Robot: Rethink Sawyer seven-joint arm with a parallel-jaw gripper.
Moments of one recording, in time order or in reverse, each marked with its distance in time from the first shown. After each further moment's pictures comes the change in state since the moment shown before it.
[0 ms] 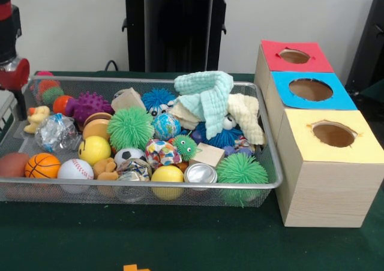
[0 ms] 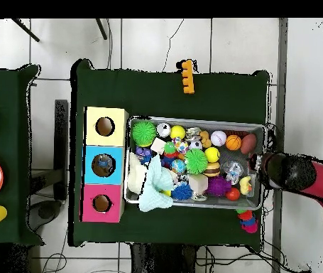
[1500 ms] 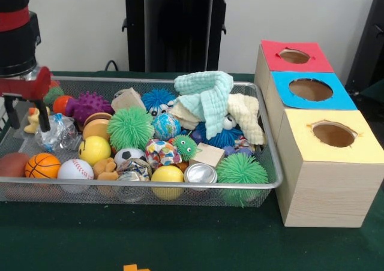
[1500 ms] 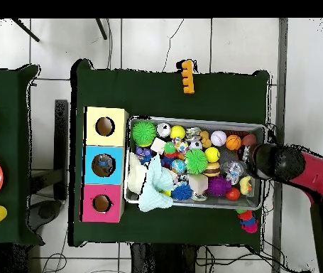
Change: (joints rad) arm 0.053 0.046 0.000 -0.029 0.093 0.000 0.000
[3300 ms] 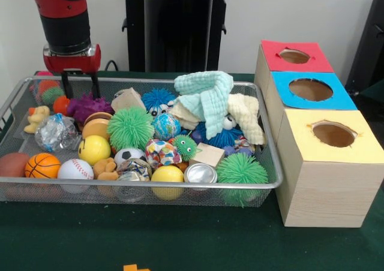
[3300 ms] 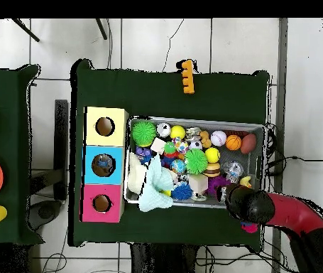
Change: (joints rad) arm -0.047 -0.085 -0.029 0.372 -0.135 -0.210 0.000
